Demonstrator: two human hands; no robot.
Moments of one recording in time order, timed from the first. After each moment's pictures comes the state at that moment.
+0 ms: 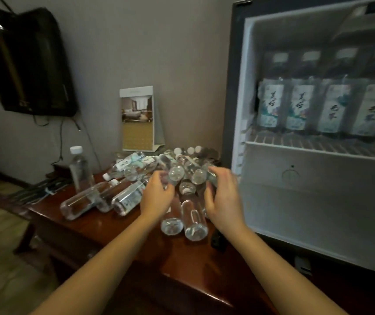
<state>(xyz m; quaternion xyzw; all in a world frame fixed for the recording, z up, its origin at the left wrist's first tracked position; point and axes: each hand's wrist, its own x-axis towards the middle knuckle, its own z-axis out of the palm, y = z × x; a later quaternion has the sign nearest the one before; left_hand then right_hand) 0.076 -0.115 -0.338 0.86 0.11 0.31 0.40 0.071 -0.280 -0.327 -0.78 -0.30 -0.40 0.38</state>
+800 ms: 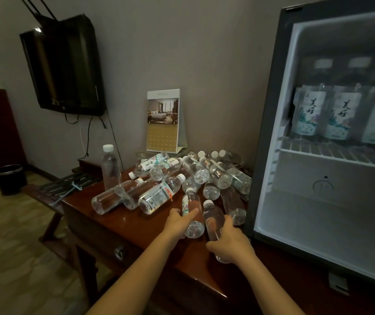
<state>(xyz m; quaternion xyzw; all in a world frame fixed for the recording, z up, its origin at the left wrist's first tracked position) 0.068 -0.096 -0.396 0.75 0.24 0.06 0.61 0.057 -0.249 -0.379 -0.95 -0.10 0.10 0.28</state>
